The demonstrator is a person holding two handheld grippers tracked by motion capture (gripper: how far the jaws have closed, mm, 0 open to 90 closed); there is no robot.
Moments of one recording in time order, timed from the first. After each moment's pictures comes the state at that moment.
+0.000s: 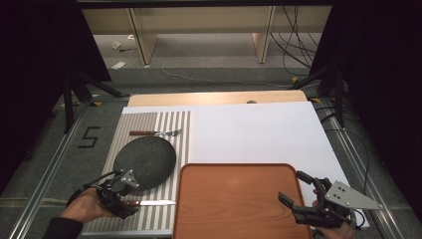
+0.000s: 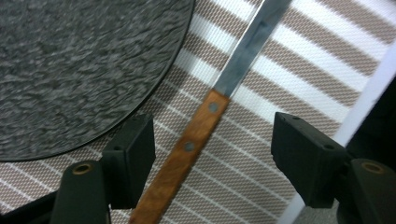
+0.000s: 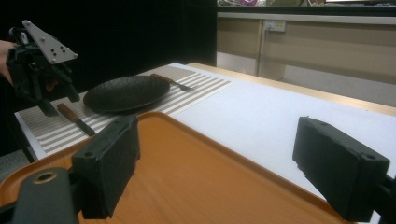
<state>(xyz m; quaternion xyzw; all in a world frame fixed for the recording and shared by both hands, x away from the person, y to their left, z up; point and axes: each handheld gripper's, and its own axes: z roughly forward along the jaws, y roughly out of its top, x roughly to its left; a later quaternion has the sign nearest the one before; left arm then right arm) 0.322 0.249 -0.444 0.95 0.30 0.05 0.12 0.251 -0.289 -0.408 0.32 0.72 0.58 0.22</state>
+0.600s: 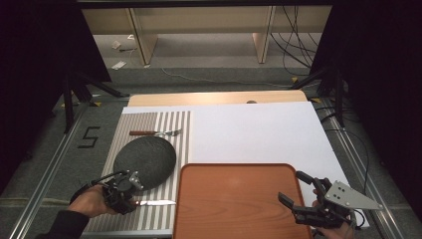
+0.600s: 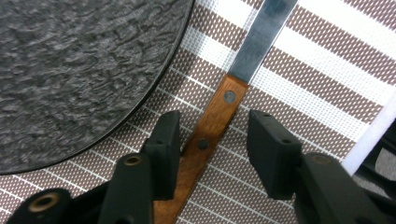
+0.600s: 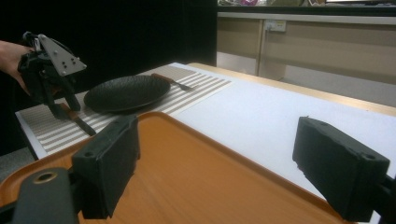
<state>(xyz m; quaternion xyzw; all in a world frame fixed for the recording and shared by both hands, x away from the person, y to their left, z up) 0.334 0.242 -0.458 0.96 0.26 0.03 0.06 0.251 -0.289 -0.408 0.32 0.72 0.58 0.22</state>
